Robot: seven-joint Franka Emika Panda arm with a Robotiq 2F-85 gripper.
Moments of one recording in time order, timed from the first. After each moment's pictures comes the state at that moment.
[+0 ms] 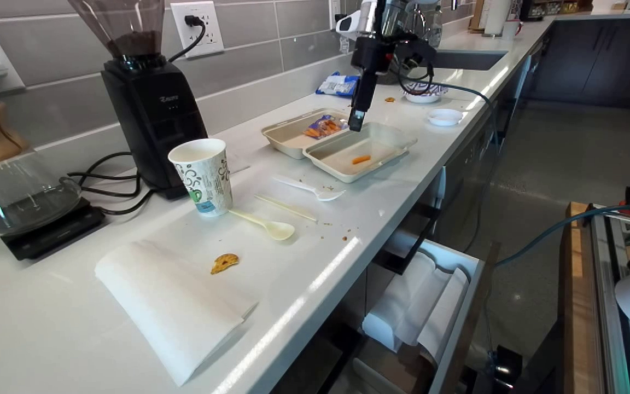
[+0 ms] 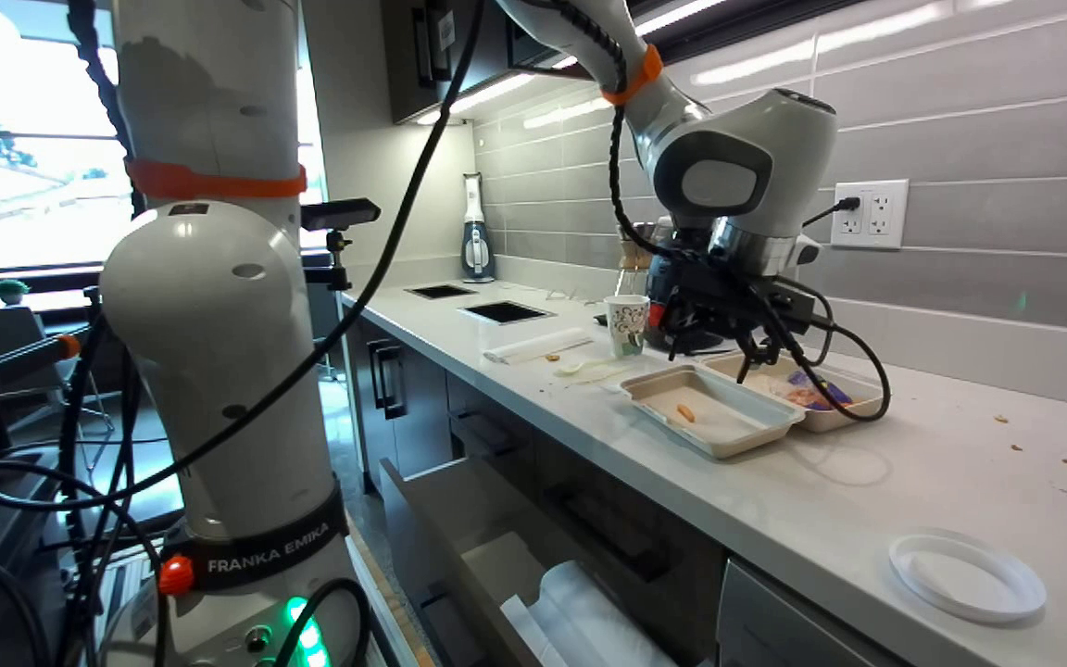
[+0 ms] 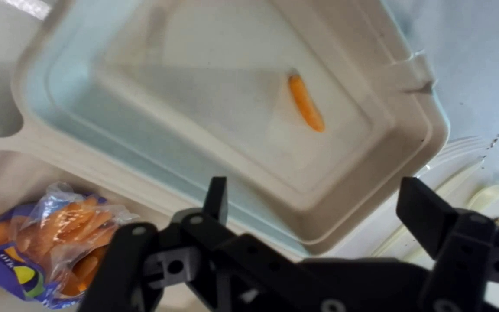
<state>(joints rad) -0.15 0.10 -0.09 -2.27 0.54 2.32 -1.18</state>
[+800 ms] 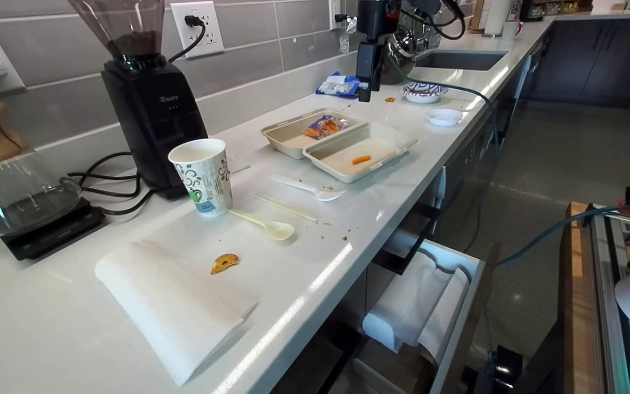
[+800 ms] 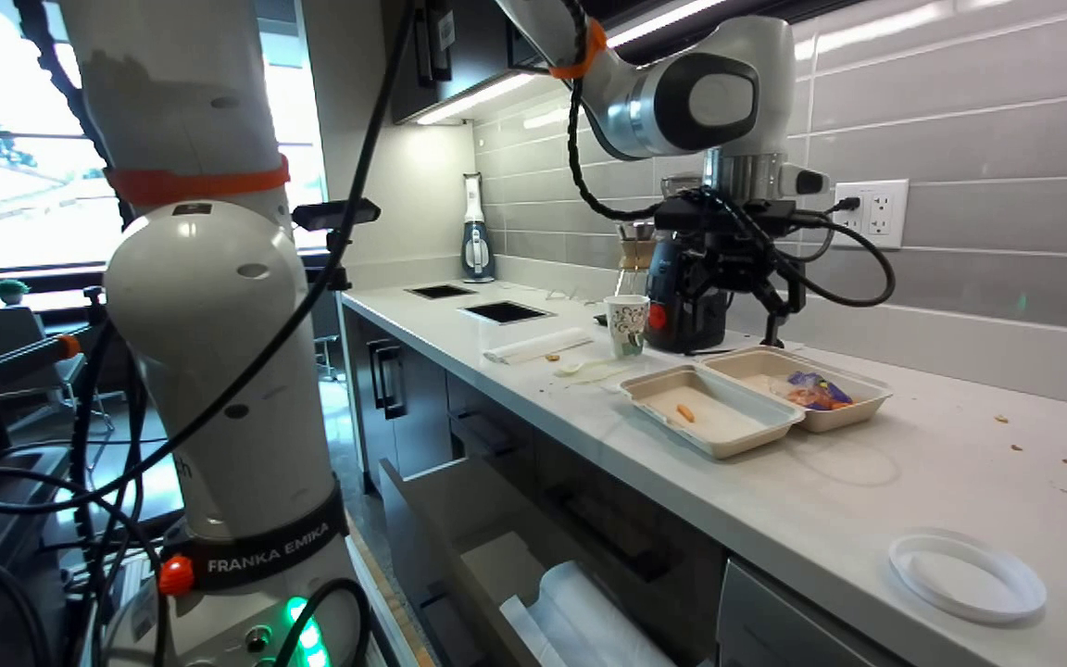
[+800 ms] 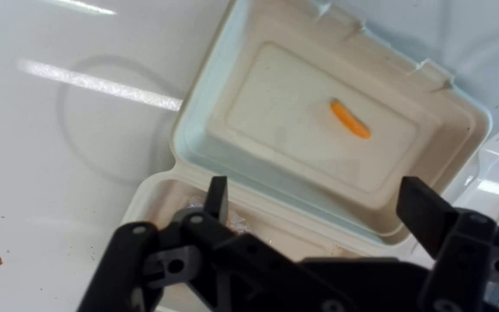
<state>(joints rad) -0.13 -0.04 -0.09 -2.28 0.07 2.30 -0.53</state>
